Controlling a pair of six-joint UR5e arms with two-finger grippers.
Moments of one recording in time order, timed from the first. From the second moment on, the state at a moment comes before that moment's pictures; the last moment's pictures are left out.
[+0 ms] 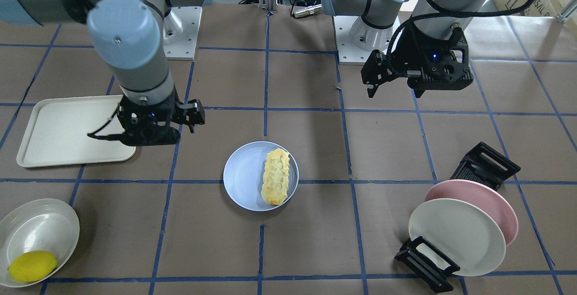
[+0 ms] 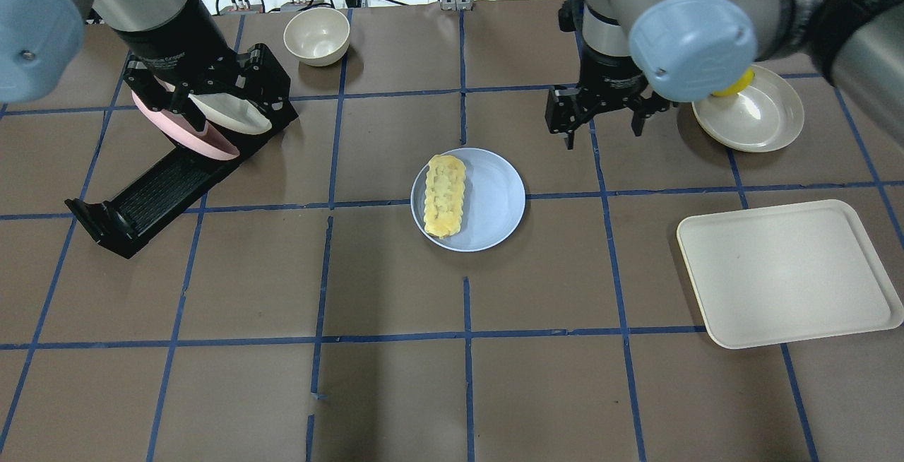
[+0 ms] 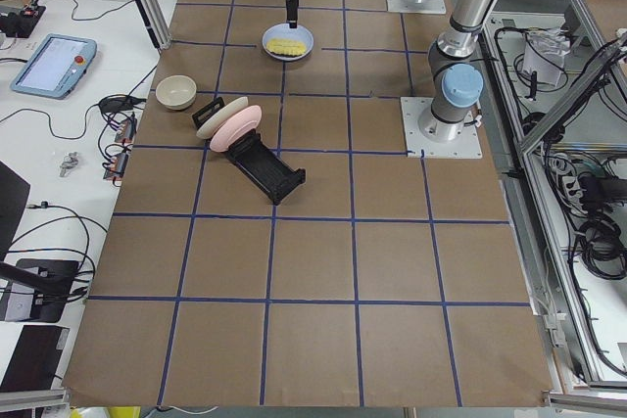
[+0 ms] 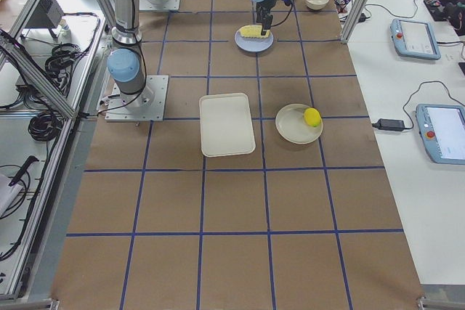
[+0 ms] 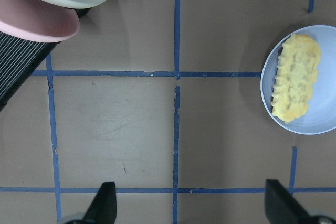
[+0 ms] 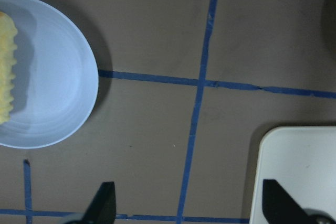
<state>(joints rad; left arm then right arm) -1.56 -1.60 -1.53 -1.60 1.56 -0.01 1.65 -1.42 1.63 -1.68 -1.65 -0.01</state>
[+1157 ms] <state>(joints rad) -1.56 -1.62 -1.49 -1.66 1.56 -0.01 1.55 -1.63 1.74 -1.68 -1.57 -0.17</state>
